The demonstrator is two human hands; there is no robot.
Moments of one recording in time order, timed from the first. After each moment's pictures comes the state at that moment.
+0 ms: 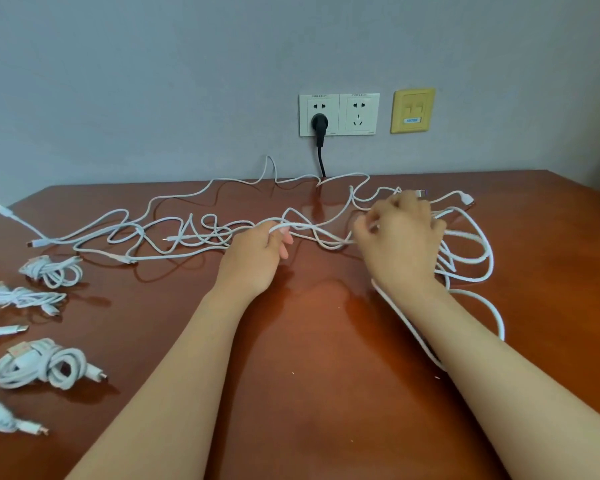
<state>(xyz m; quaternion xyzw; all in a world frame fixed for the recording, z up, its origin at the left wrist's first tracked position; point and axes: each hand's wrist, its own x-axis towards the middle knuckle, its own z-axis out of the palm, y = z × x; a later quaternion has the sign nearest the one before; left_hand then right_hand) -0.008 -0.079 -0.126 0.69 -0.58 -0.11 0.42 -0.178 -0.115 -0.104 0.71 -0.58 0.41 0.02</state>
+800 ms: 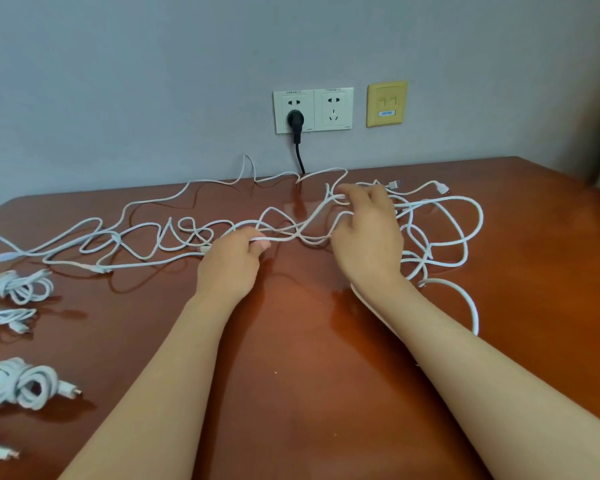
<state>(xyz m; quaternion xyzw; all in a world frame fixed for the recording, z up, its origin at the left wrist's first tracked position) -0.011 -0.080 -0.128 0.74 -0.57 -0.05 0.35 -0.170 -0.106 -0.105 0.70 -0.51 0.50 -0.08</state>
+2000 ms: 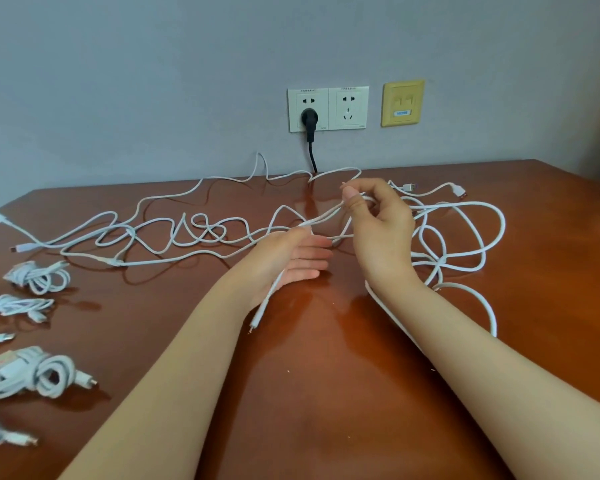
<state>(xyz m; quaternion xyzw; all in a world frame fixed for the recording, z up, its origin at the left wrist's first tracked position) -0.045 -0.074 -0.105 0.56 -0.43 -0.53 0.46 -0.164 -0.104 -0.101 0.60 -0.36 0.64 -0.32</state>
